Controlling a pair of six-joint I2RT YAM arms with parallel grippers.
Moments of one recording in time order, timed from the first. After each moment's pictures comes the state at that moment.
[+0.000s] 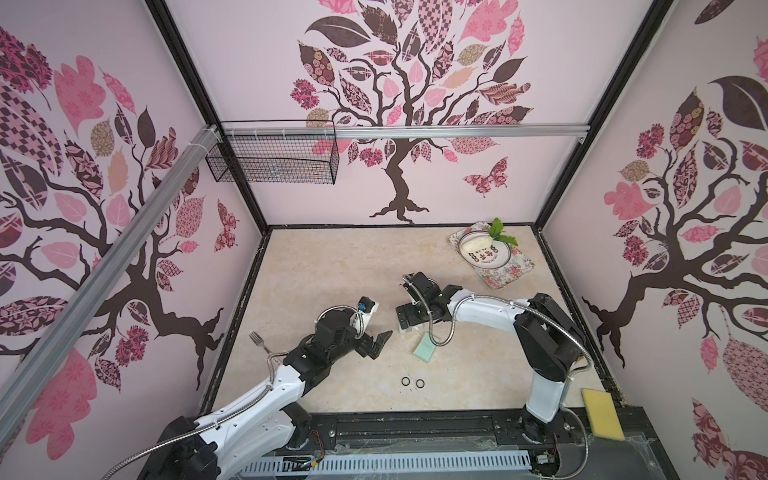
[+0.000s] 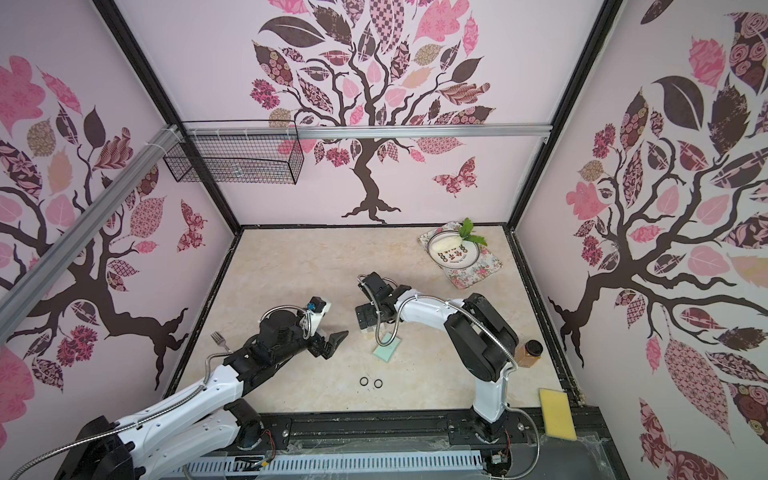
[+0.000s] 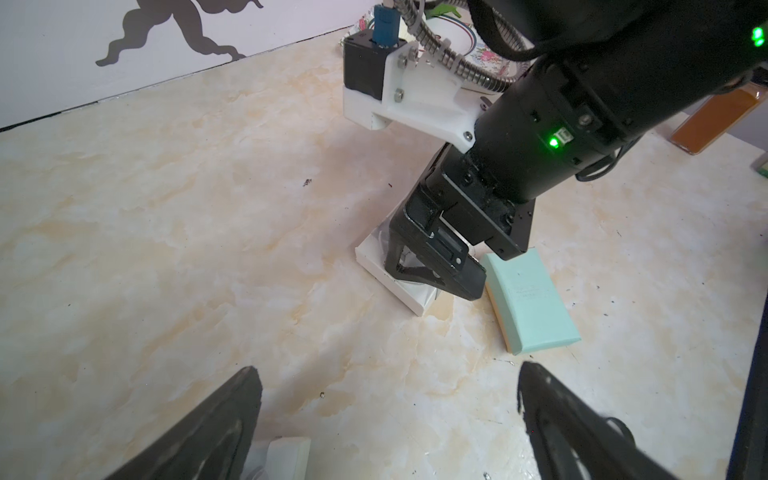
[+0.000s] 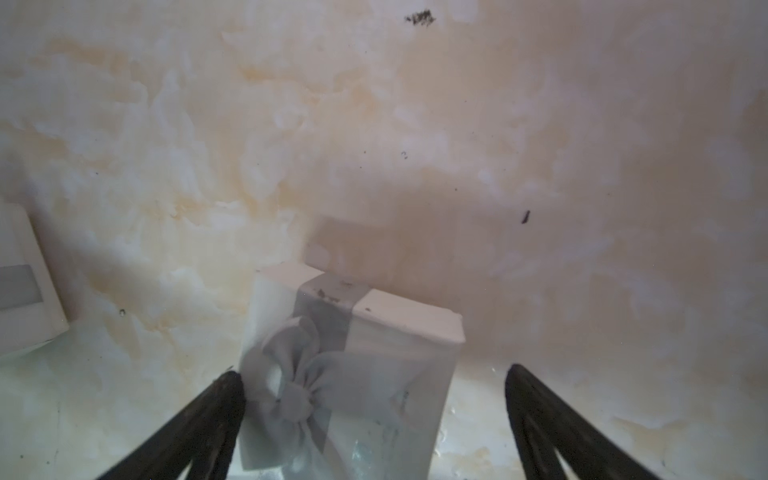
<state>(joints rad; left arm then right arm) -0.65 0.93 0.41 0.03 0.12 0.01 0.77 1.85 1.19 -0.41 0.08 0.42</state>
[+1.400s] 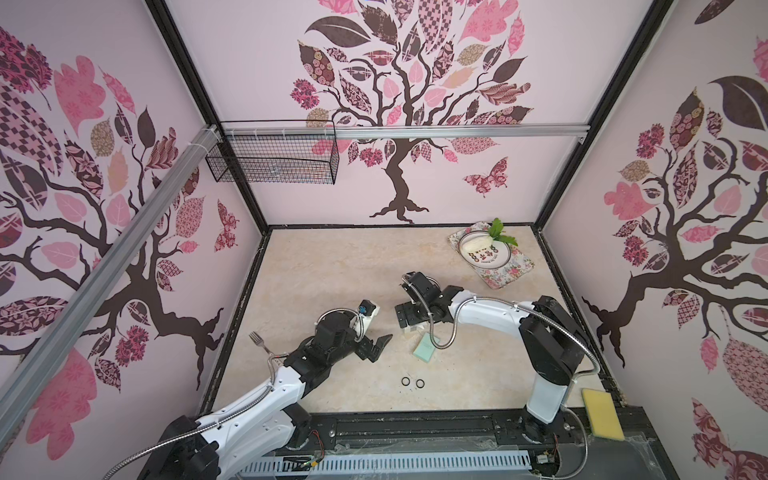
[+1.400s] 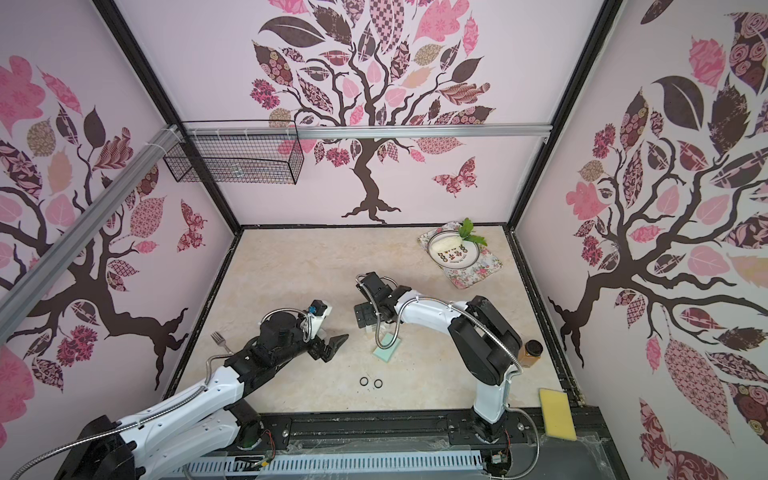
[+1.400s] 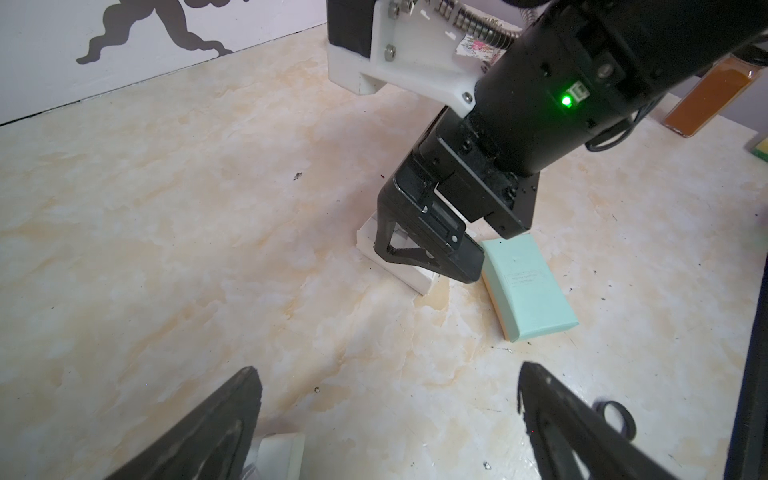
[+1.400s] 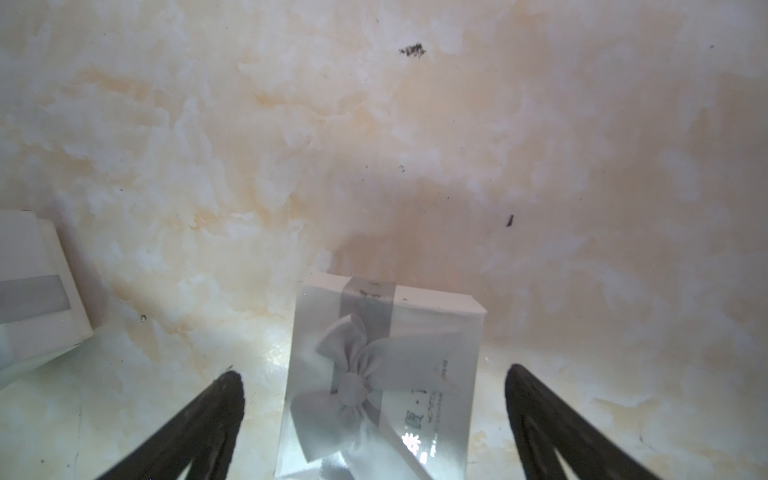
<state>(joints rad) -0.65 0.93 0.39 0.04 0.14 0.03 0.79 1.82 1.19 -0.42 0.12 0.44</state>
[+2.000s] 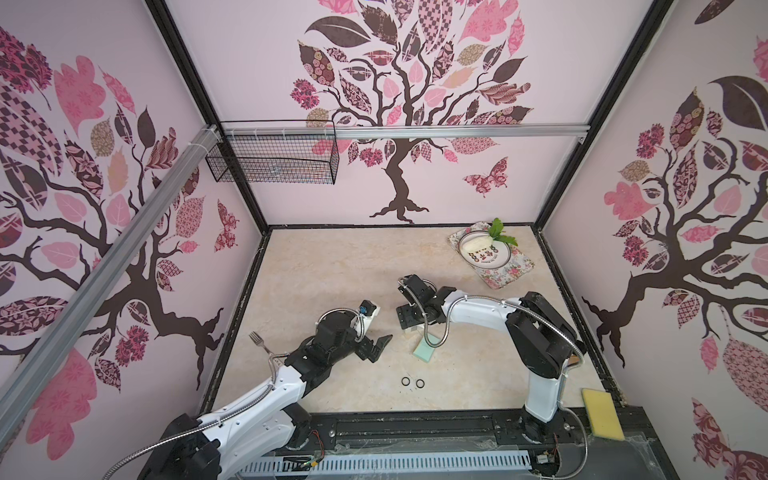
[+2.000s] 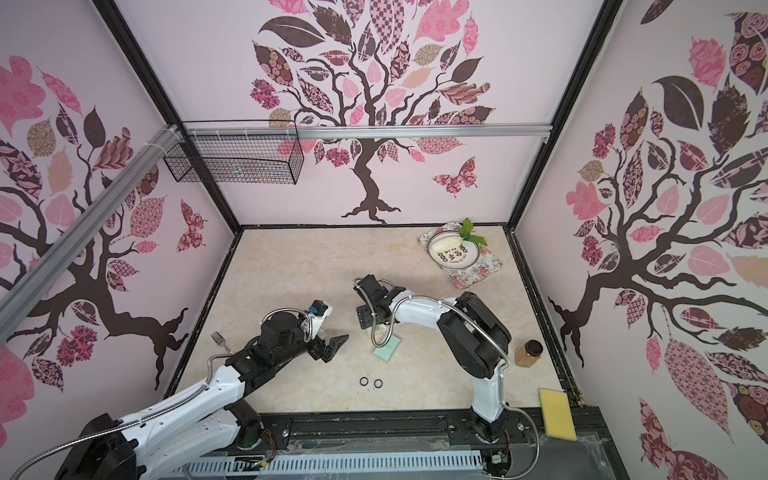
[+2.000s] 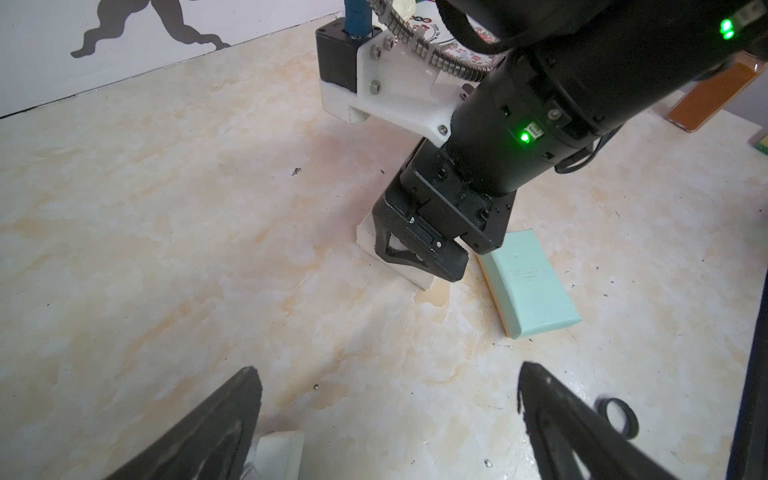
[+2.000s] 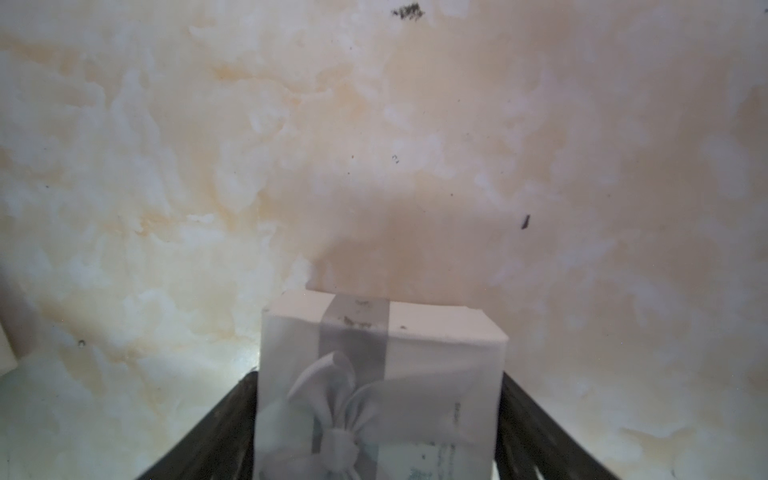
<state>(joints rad) -0.65 0.94 0.39 0.04 0.14 0.03 0.79 1.89 1.22 -0.42 0.14 0.44</state>
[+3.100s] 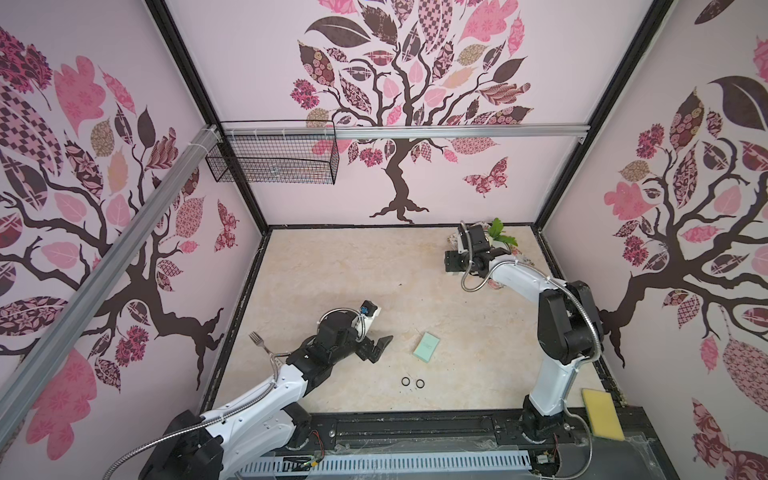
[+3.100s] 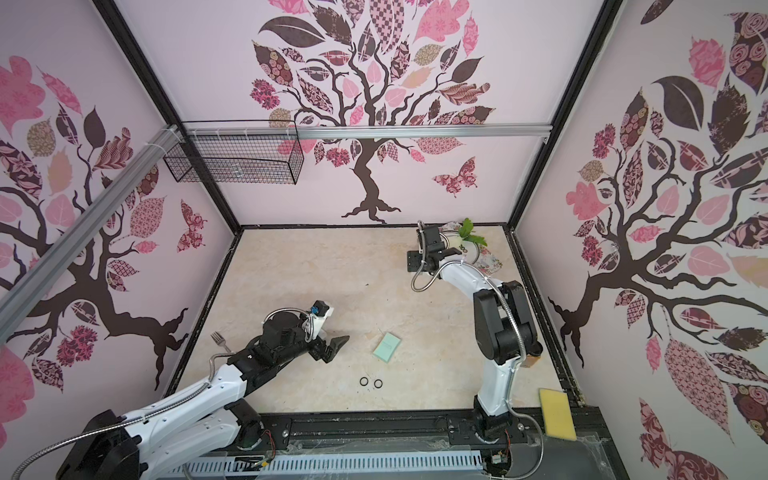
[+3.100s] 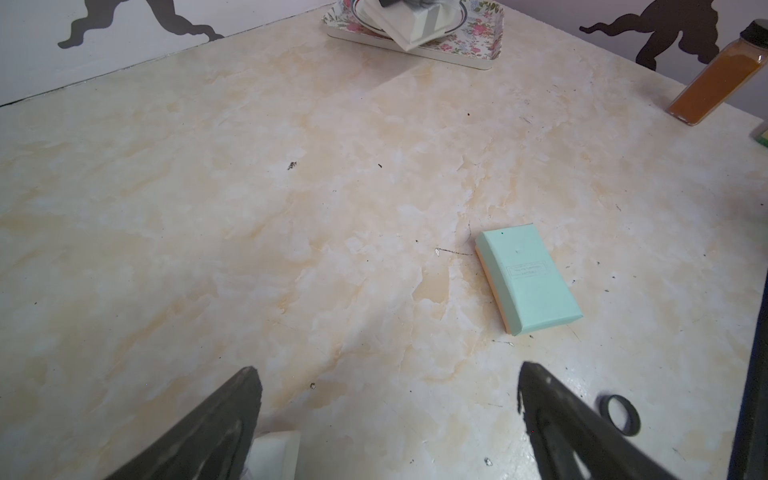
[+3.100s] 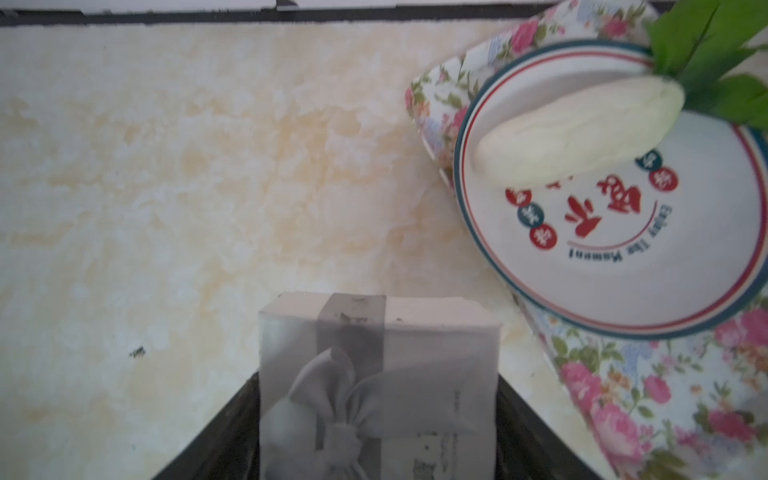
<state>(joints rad) -0.65 0.97 0.39 0.05 0.14 0.03 0.30 1.91 1.44 -0.34 0.08 0.21</state>
